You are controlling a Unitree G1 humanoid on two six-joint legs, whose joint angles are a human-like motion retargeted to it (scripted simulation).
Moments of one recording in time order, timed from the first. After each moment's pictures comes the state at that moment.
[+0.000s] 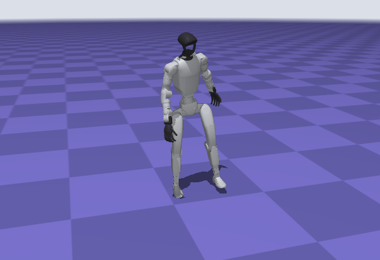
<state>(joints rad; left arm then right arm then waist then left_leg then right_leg) 0.23 0.39 0.15 1.42 -0.28 -0.09 -0.06 -0.04 -0.32 0.01 1.01 -0.21 -0.02 -0.14 0.39 -0.04 0.20 -0.15 0.04 0.09 0.08 -0.15 0.01 -0.07 -0.18 0.00 -0.03 -0.10 0.26</state>
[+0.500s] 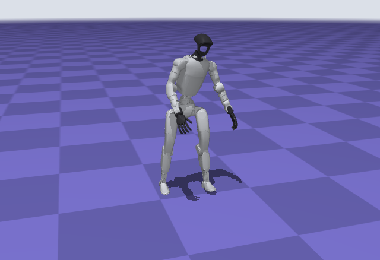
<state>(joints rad) -0.43 0.52 -0.25 1.42 -0.01 -0.09 0.03 -0.19 -0.26 0.22 0.71 -0.21 -0.06 -0.14 0.46 -0.24 0.22 -0.06 0.08 0.25 -0.08 -0.20 -0.06 -0.01 -0.14 0.09 0.03 -0.15 0.25</state>
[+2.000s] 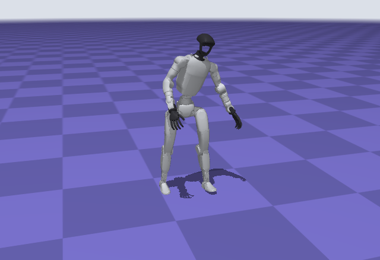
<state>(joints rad) -0.37 0.63 -0.13 1.45 -0.07 -0.11 0.15 -0.01 -0.28 0.26 0.64 -0.19 -0.11 -0.17 0.39 -0.31 0.18 -0.06 0.10 0.25 -0.08 -0.19 -0.08 0.03 -0.12 0.09 -0.04 -0.15 0.22</state>
